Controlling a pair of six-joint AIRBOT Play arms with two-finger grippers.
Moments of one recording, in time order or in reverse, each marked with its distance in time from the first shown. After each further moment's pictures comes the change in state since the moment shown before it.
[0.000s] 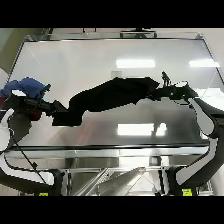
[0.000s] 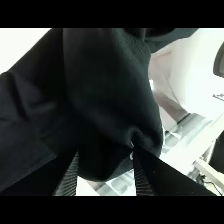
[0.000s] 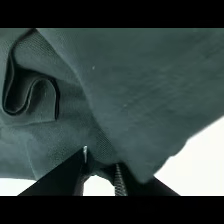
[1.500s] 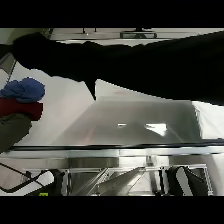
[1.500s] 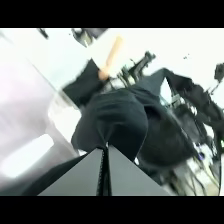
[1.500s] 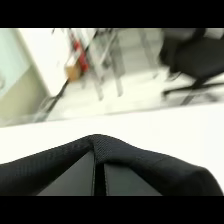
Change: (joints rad) left arm 0.223 0.404 0.386 -0.911 -0.228 -0.047; right arm -0.511 1.077 0.092 0.050 0.074 -0.012
